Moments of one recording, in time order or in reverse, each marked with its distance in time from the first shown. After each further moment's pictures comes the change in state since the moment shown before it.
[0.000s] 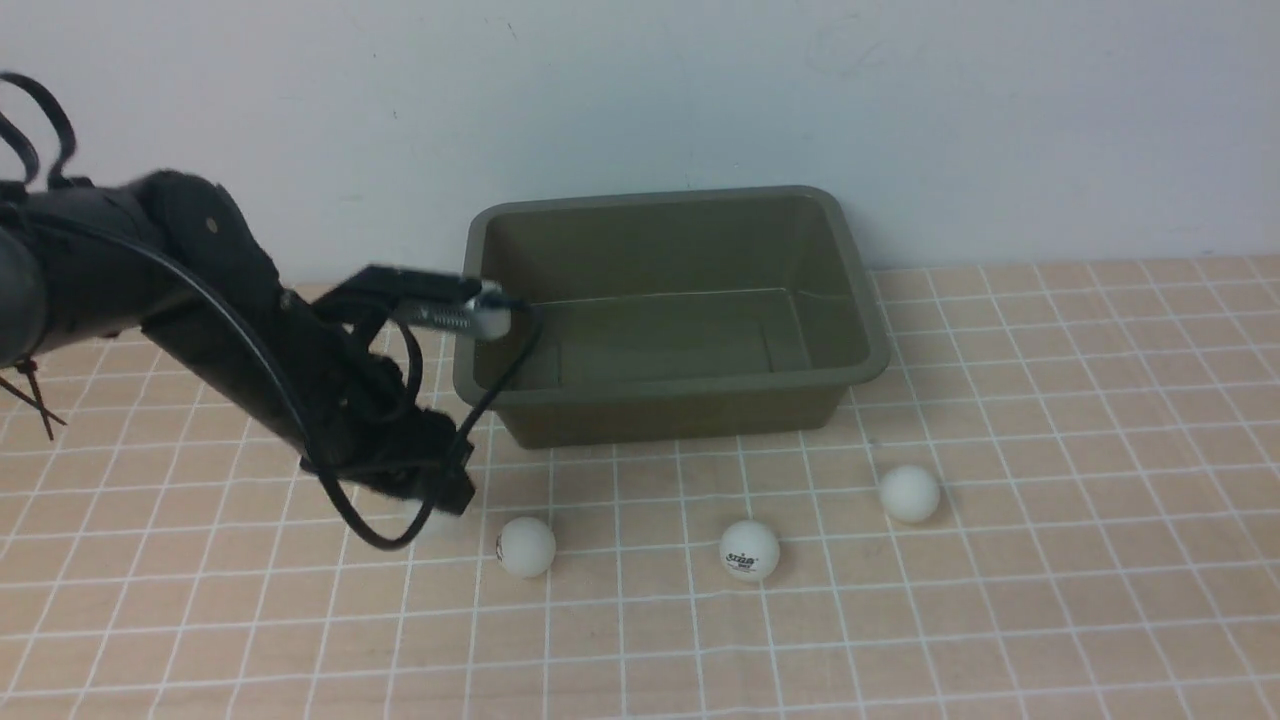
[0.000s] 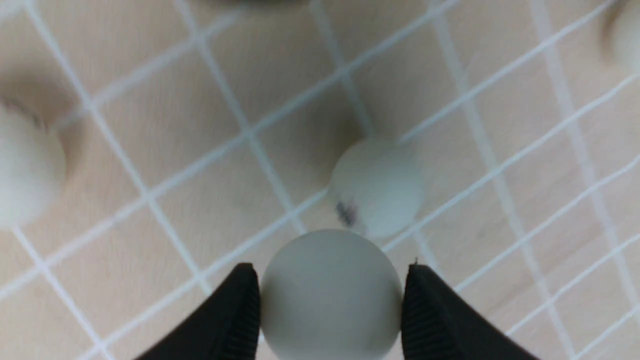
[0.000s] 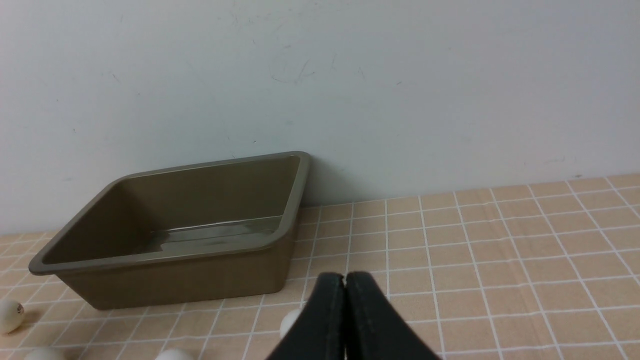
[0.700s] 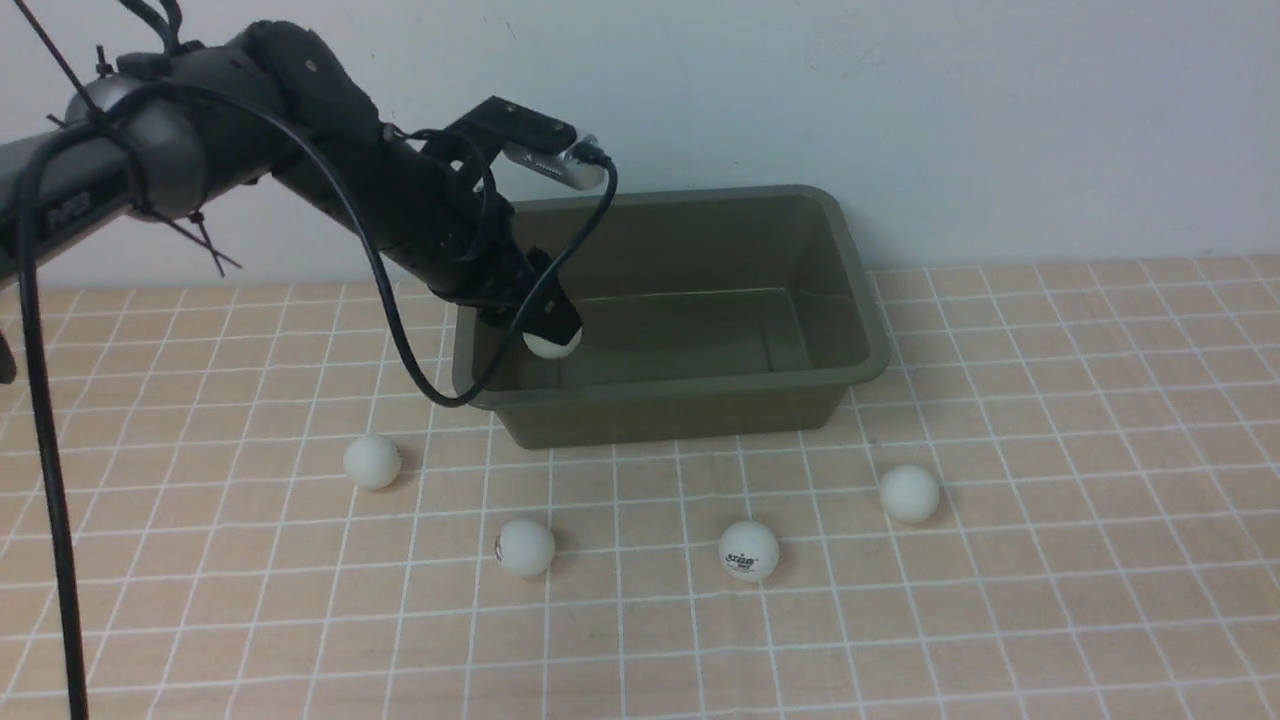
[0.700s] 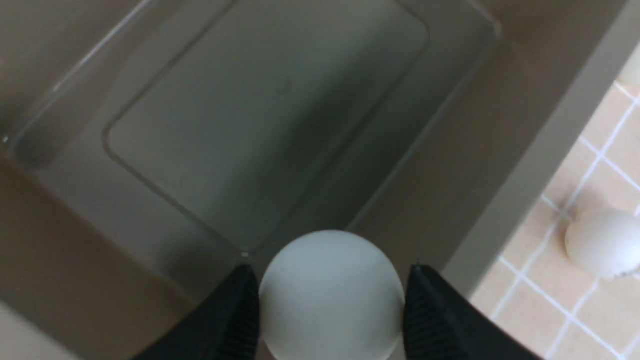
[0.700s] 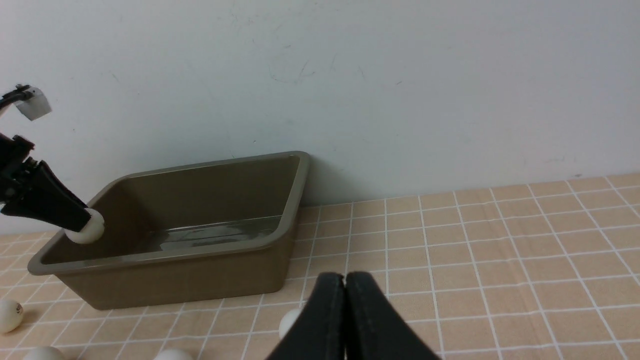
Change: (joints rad) right arm 0.000 0.000 0.000 0.000 0.000 0.001; left arm -0.035 0.327 -0.559 -0.053 0.133 0.251
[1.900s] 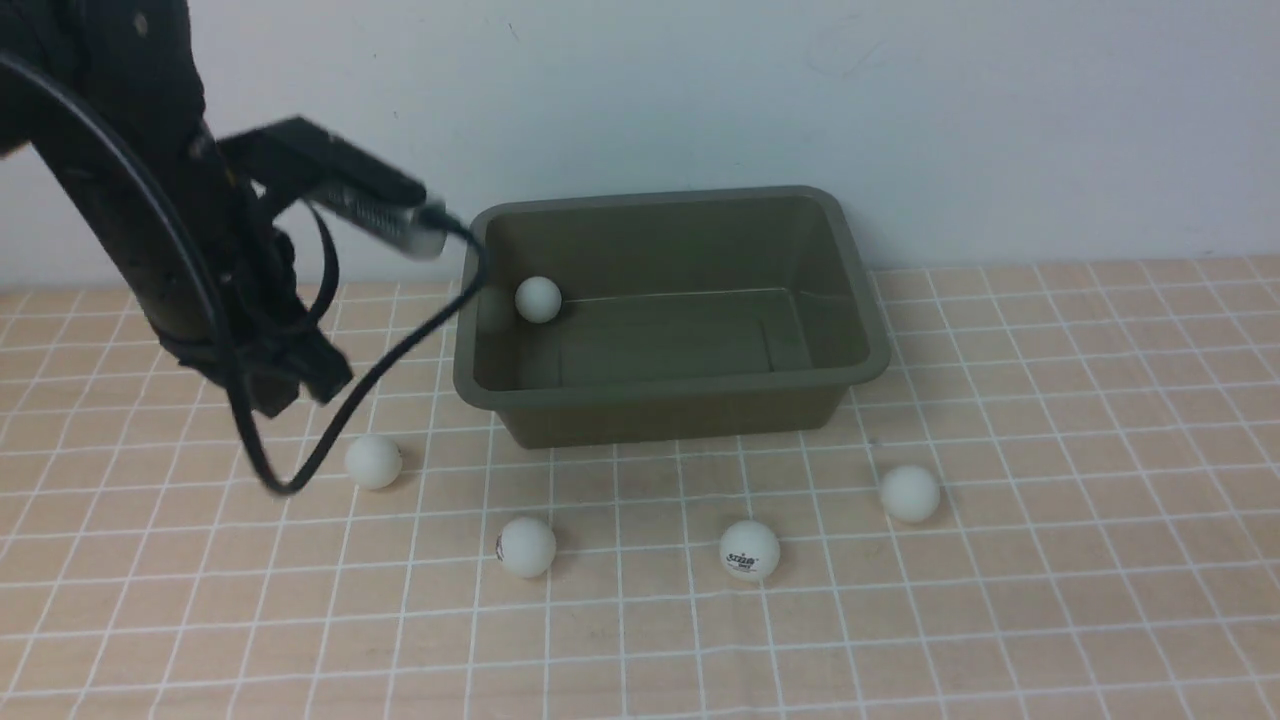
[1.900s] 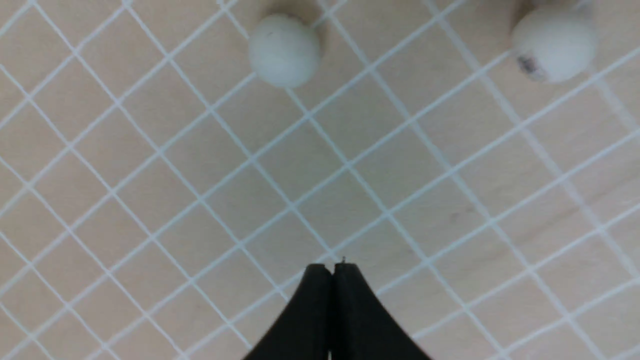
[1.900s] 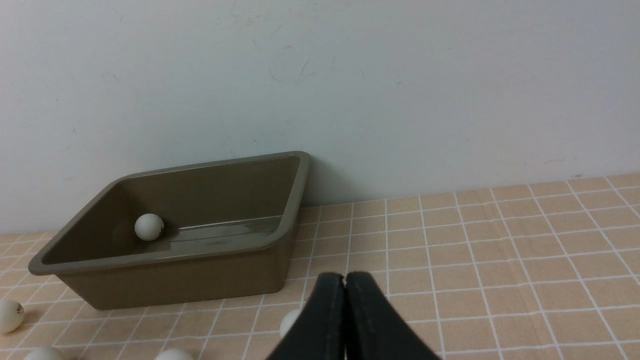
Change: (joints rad) right arm 0.000 0.000 0.000 0.000 0.000 0.000; left arm -0.011 -0.405 0.357 0.623 0.180 -0.409
